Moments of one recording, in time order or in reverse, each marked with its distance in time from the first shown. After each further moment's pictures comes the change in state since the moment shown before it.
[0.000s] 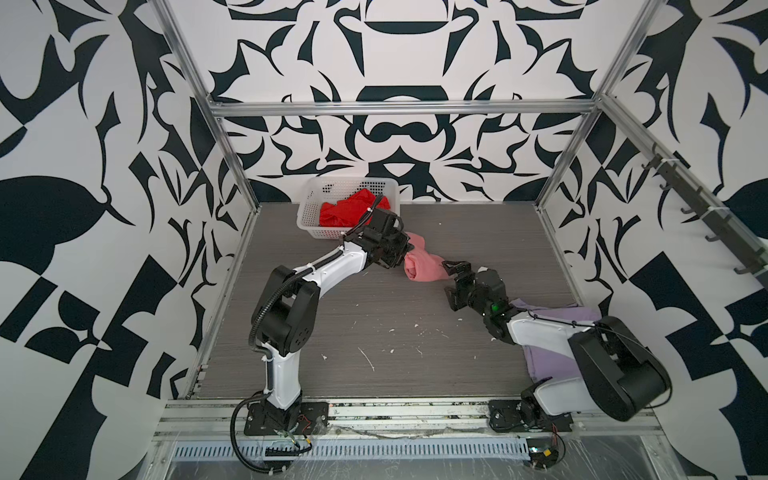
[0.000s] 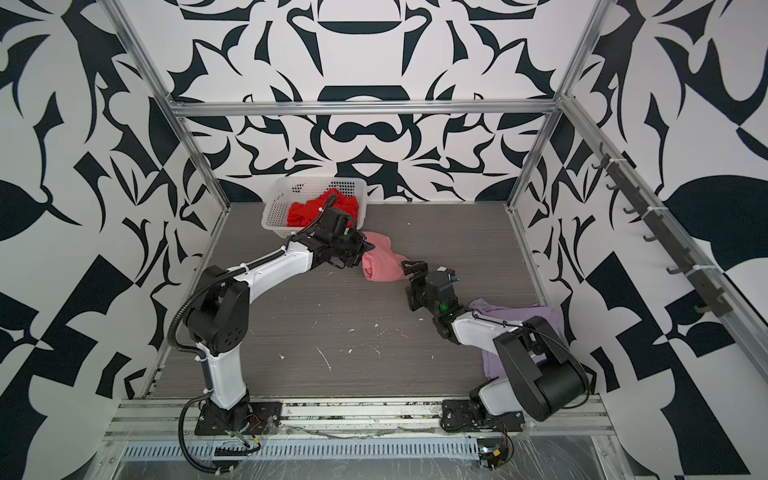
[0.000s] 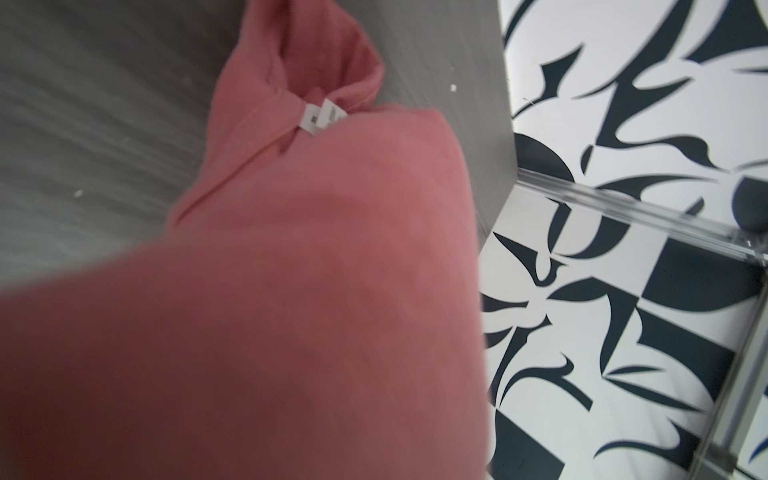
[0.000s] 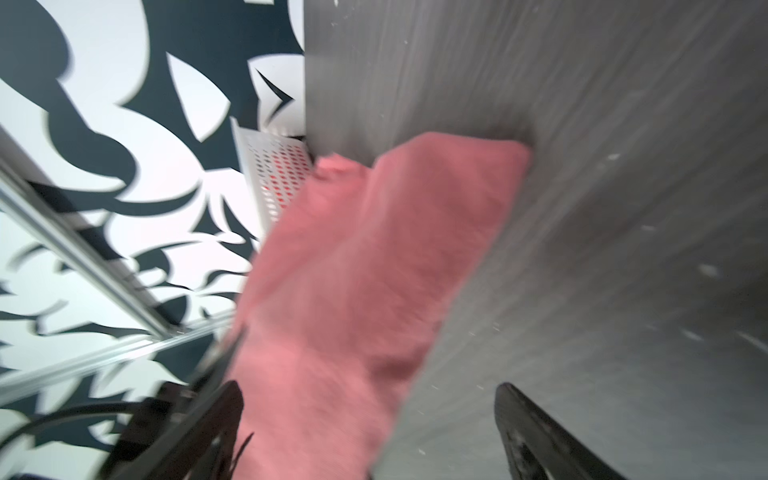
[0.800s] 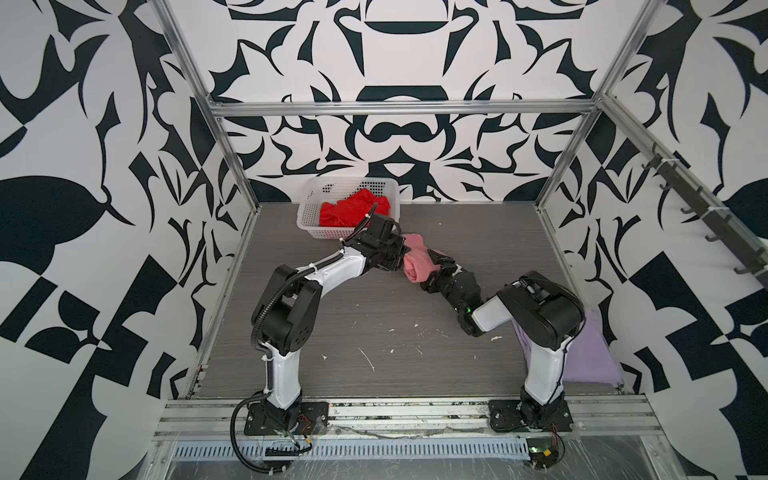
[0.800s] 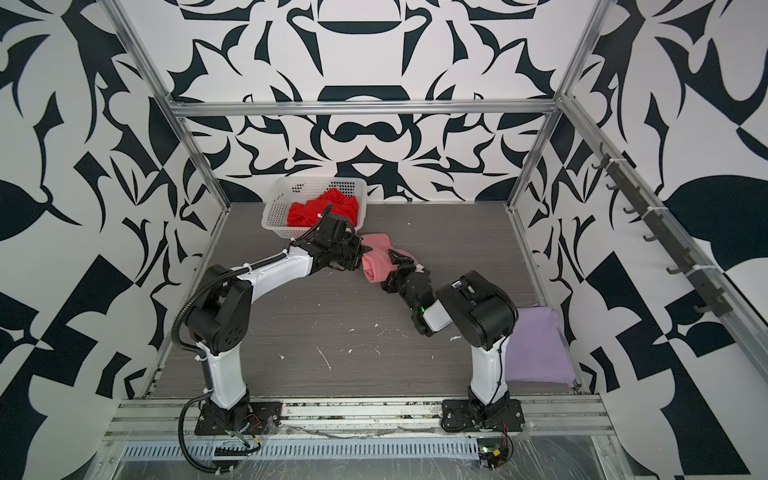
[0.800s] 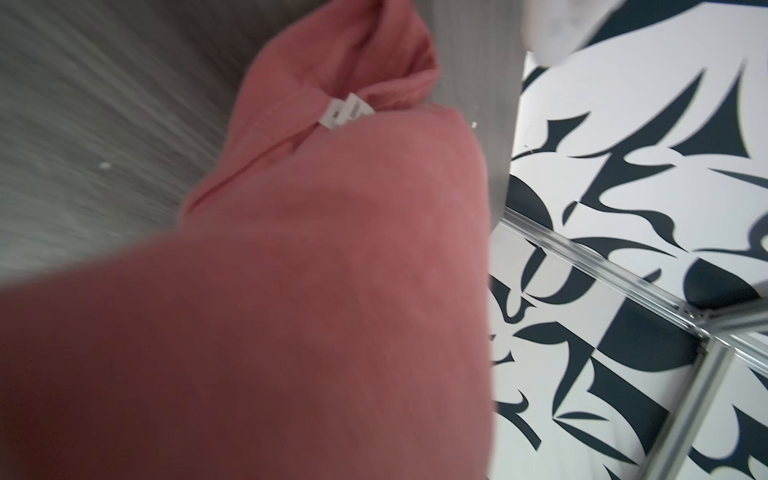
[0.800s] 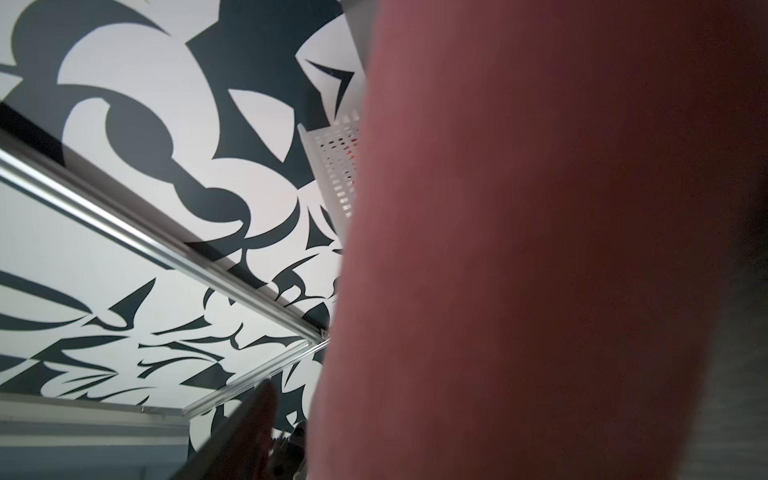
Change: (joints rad) left arm 0.010 0.002 -0.089 0.103 -0.018 -0.184; right arm 0.102 0.477 0.135 0.610 0.101 0.388
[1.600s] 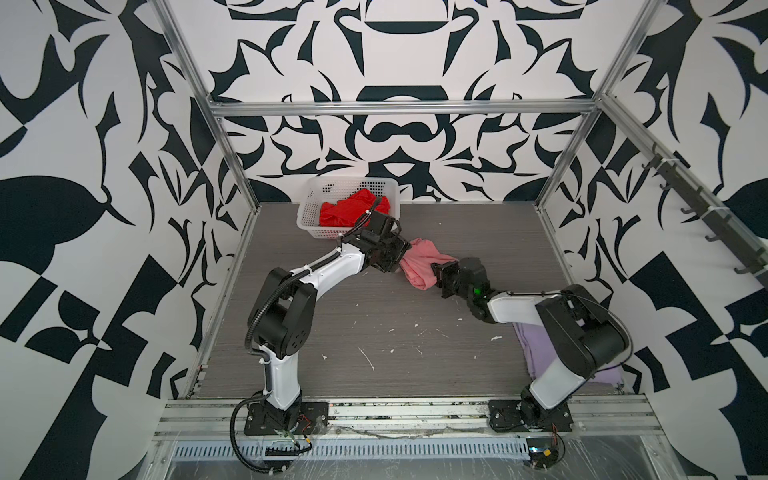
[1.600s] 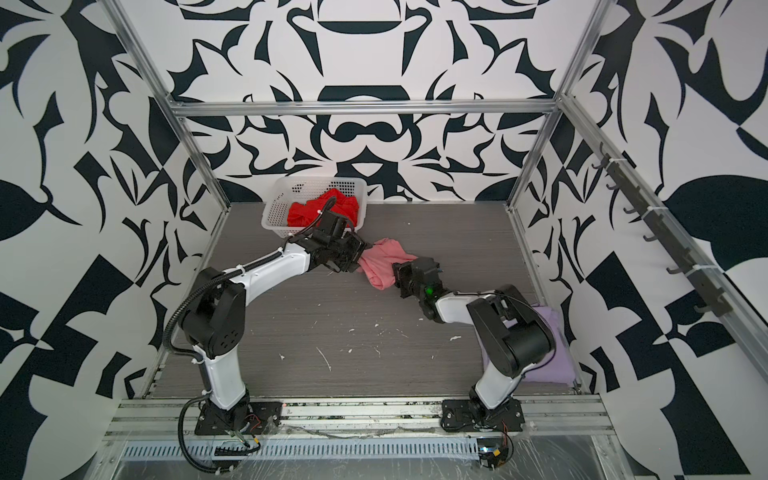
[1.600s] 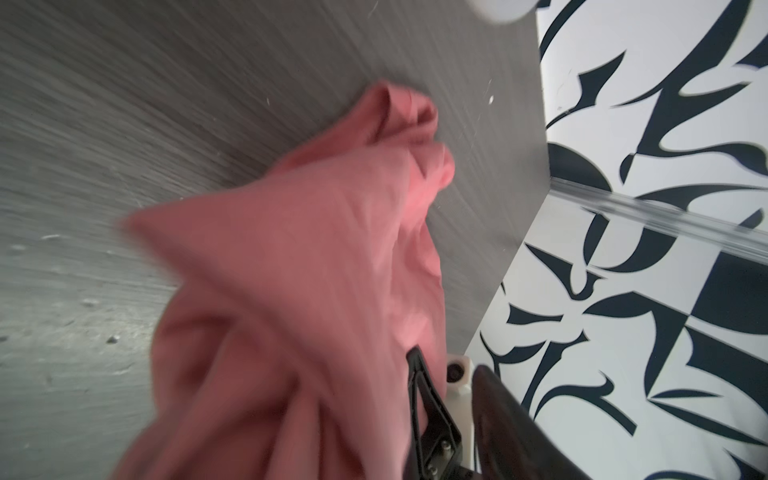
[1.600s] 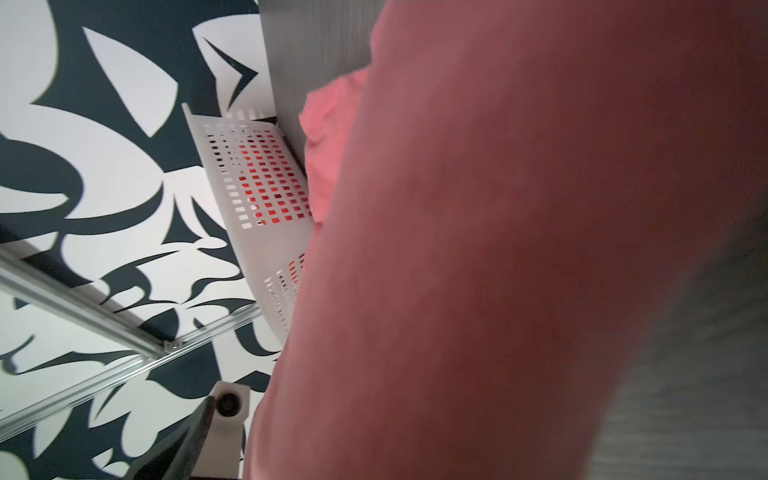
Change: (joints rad) left arm 0.001 -0.038 0.089 -0.222 -0.042 0.339; right arm -0.122 -0.312 0.109 -0.841 -0.182 -0.449
